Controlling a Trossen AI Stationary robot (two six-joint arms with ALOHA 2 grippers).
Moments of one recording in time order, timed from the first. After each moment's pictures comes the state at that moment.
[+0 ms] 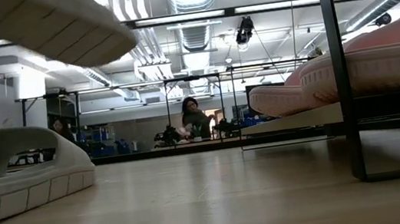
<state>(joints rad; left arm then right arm) -0.57 1.46 1.37 -1.51 -0.78 -0.77 0.12 0.51 0.76 -0.37 0.25 1.03</state>
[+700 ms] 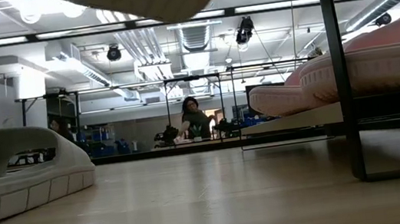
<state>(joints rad) -0.25 1.40 1.38 -0.67 -0.69 0.26 0.12 0.63 0.76 -0.14 0.20 1.20</state>
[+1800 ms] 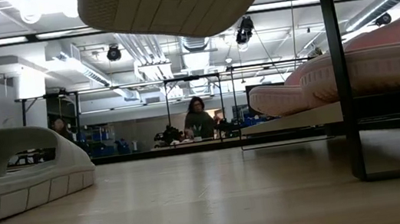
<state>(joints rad) -0.14 1.53 1.37 -0.45 -0.56 0.54 0.09 1.14 0.98 -0.16 0.08 1.28</state>
